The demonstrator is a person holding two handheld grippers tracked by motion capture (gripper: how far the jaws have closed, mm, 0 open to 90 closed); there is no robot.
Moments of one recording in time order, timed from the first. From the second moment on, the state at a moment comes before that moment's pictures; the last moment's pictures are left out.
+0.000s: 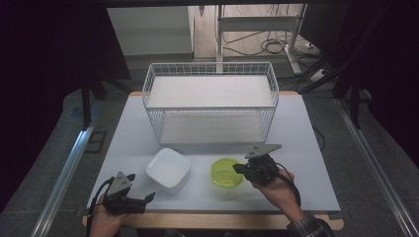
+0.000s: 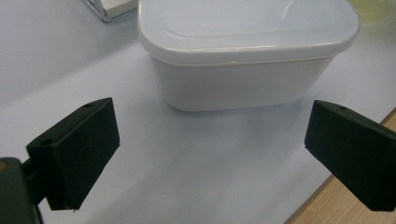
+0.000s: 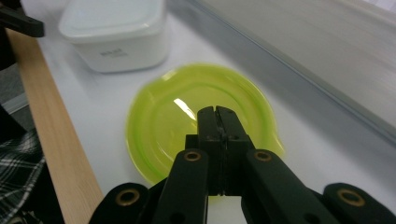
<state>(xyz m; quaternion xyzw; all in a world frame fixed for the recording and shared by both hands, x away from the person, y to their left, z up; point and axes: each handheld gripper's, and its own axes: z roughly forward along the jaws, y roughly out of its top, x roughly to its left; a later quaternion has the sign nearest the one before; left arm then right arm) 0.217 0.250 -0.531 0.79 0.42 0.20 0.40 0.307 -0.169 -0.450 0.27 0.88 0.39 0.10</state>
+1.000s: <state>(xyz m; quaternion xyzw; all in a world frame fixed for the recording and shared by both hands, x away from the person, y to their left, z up) 0.217 0.248 -0.532 0.80 0.40 0.19 0.40 0.323 -0.092 -0.478 0.21 0.91 0.35 0.05</state>
